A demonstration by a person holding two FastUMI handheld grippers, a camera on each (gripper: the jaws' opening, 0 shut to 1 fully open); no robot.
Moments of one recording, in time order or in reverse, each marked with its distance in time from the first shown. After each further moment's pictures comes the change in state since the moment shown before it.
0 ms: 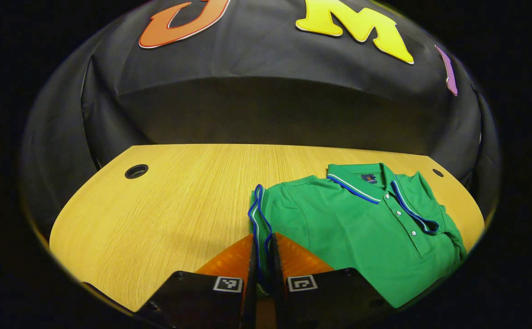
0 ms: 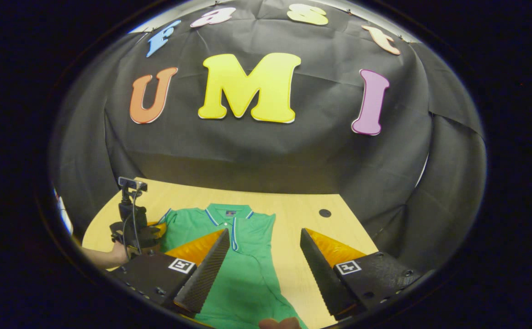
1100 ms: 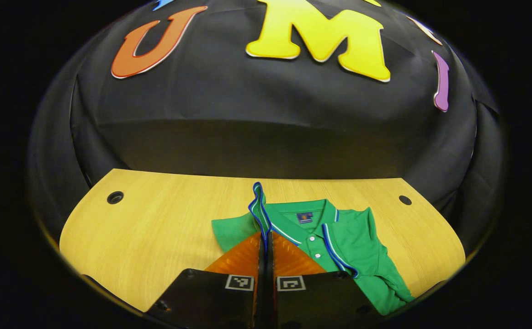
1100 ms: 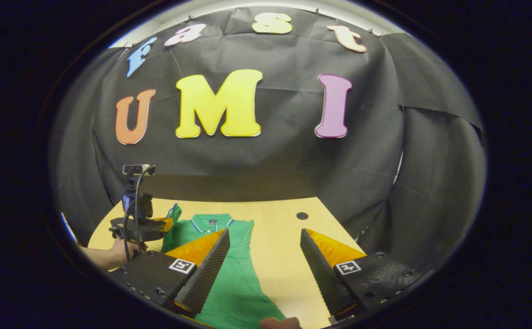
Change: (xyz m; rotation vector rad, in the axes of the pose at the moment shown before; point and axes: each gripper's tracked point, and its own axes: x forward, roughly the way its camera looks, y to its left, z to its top) left arm -0.030 -0.134 0.084 0.044 -0.042 -0.094; right arm -0.048 -0.084 0.000 0.101 -0.075 -0.096
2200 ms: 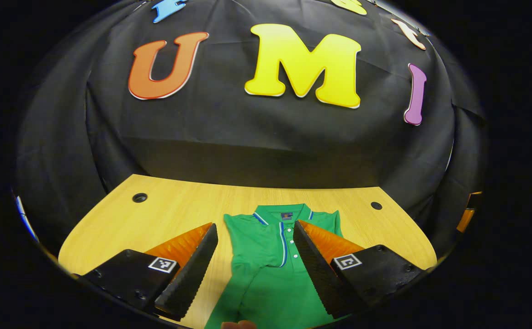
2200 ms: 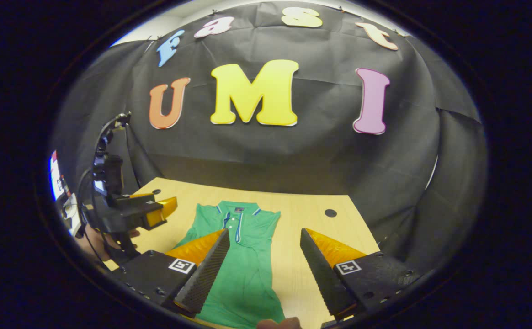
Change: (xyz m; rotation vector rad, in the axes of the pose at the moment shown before) left arm -0.172 0.014 0.032 -0.064 -0.139 0.113; right arm 0.004 0.049 -0.029 -0.123 0.049 0.263
